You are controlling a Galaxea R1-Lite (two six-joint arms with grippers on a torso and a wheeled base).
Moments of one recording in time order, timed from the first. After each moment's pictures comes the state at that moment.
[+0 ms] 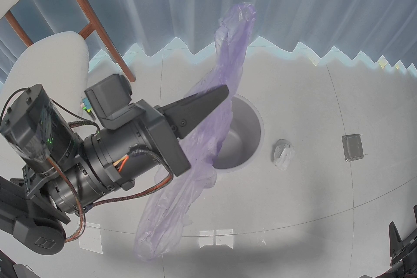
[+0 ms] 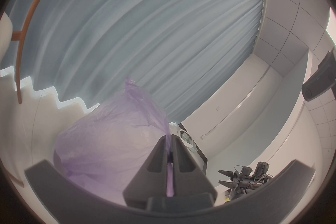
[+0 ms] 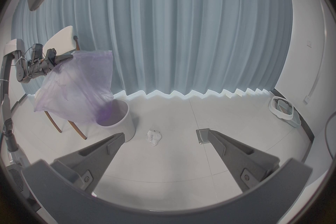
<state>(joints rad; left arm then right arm) -0.77 1.59 -0.63 -1.25 -0.25 -0.38 0.00 0.02 -0.02 0.00 0.02 -0.01</state>
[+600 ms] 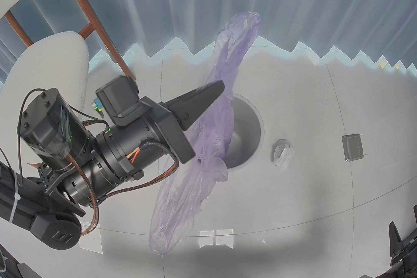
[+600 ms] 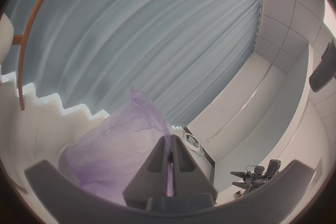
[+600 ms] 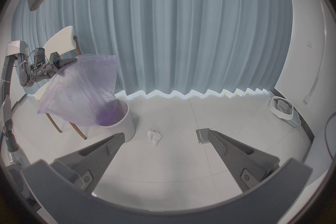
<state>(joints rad) -0.73 1.68 -0.64 -1.38 -0.25 -0.36 0.00 0.02 -0.02 0.00 0.02 -0.01</state>
